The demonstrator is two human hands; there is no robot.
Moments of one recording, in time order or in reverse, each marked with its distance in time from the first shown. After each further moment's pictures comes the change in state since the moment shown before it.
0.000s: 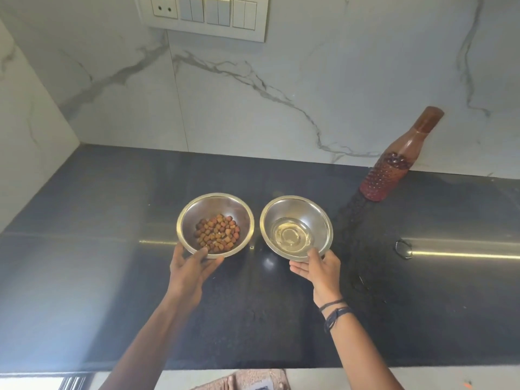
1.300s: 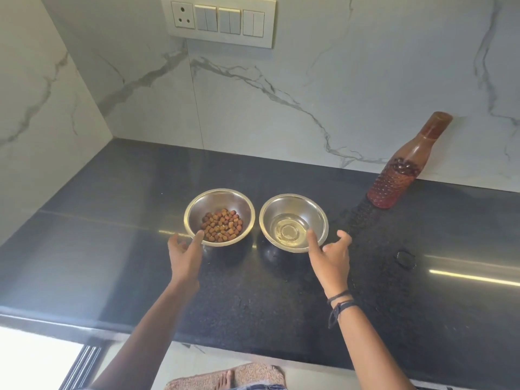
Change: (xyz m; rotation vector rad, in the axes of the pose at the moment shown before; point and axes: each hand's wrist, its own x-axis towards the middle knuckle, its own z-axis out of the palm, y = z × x) left_hand -0.021 -0.014 0.026 0.248 0.348 0.107; right_hand 0.029 -0.019 -0.039 -0.583 0.080 -0.271
